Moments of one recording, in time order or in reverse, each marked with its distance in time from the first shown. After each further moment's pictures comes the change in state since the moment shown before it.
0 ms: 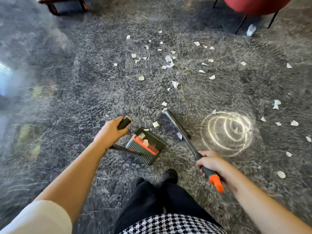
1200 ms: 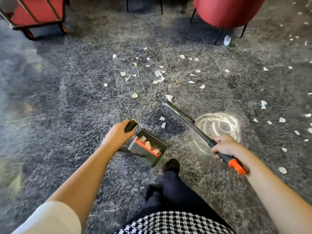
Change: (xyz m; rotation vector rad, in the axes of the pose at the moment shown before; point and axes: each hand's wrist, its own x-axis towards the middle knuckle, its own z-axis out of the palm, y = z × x) left_hand 0.110 -0.024 -0.075 0.017 -0.065 0.135; right_hand 0.015 -0.118 -0.017 0.002 0.192 -0.058
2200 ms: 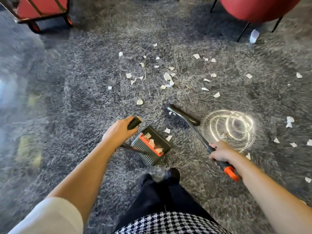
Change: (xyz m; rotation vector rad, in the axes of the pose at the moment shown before) left_hand 0.209 0.062 -0.039 0.155 -0.068 -0.085; right_hand 0.176 -0.123 -0.090 -0.309 -0.098 0.013
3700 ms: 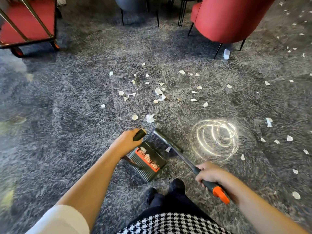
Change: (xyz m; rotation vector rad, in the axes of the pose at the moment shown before) left_hand 0.002 -0.056 -0.027 -0.095 -0.179 0.201; right_hand -0.087 -0.076 0.096 0.205 -0.160 0.051
